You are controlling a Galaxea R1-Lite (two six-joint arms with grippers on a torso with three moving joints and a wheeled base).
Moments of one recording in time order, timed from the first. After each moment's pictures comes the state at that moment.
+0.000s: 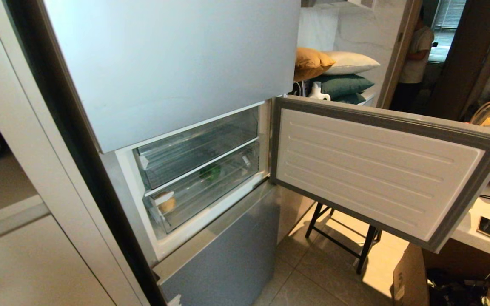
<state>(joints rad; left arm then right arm) 0.00 0.00 0.00 -0.02 -0.02 0.10 0.01 0.00 0.00 0.00 0.00 0.03</state>
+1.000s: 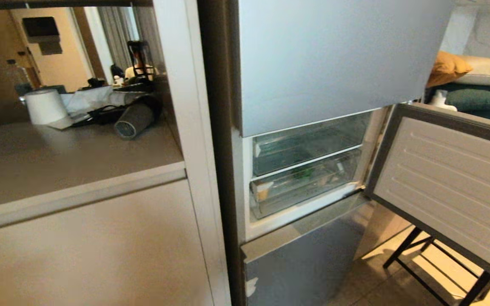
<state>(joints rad) 0.00 0.00 0.00 -0.02 -0.02 0.10 0.01 0.00 0.00 0.00 0.00 0.03</state>
